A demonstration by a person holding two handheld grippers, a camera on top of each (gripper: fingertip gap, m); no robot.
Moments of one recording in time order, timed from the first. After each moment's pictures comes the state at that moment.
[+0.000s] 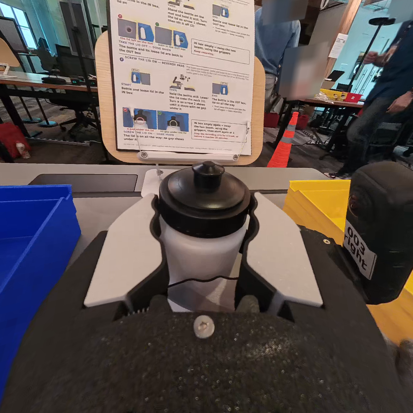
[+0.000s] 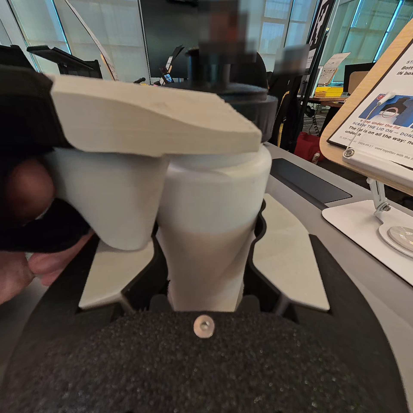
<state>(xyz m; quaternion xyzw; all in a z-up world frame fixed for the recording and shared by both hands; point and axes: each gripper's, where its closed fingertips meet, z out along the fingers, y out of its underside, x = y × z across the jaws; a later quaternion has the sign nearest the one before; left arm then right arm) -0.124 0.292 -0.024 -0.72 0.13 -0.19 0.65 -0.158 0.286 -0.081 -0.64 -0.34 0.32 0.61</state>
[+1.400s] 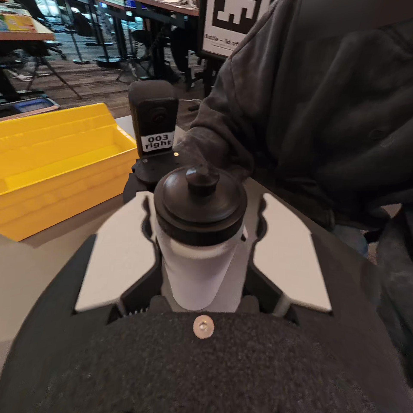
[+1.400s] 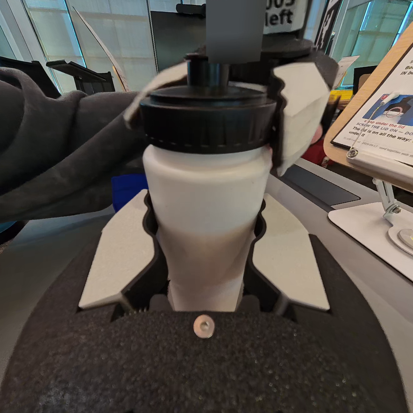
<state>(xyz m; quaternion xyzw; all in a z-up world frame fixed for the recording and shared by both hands) -0.123 0.247 -0.029 -0.26 0.76 -0.58 0.12 -0.153 0.284 -0.079 -0.63 -0.34 0.35 0.61</state>
